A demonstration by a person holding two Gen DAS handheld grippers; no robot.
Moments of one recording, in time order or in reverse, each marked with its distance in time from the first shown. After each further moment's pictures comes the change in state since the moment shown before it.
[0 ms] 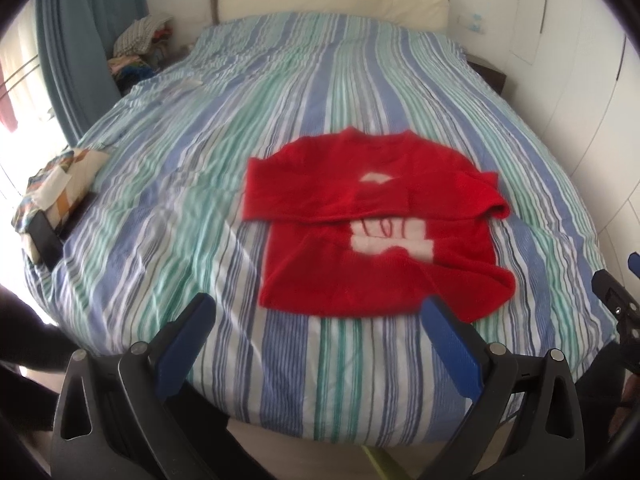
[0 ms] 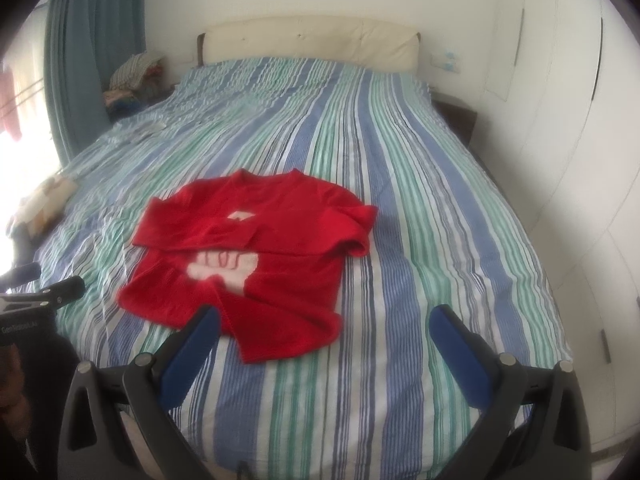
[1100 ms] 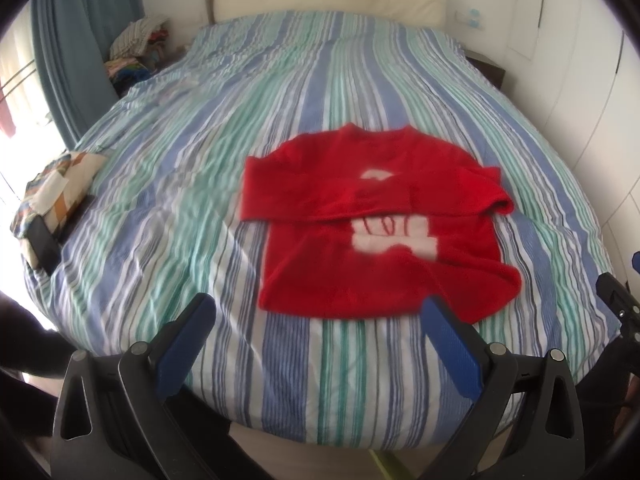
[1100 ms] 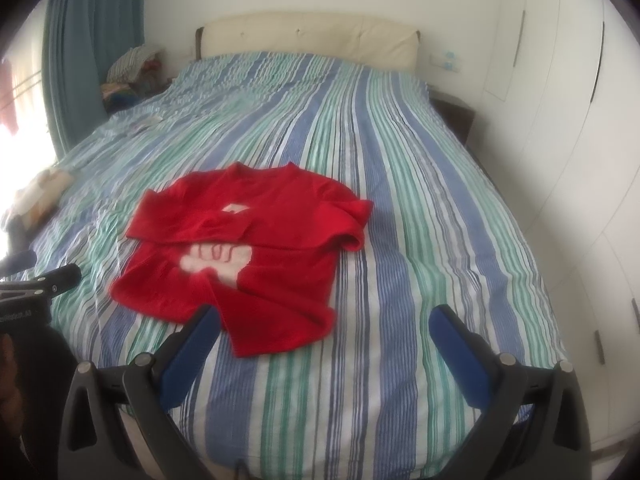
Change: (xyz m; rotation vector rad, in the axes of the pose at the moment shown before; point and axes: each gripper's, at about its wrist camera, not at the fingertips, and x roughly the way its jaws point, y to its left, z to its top) left arm 0.017 0.006 -0.002 0.020 0.006 0.002; right arm 0.003 -0.002 -0.004 -0.013 0.017 -0.021
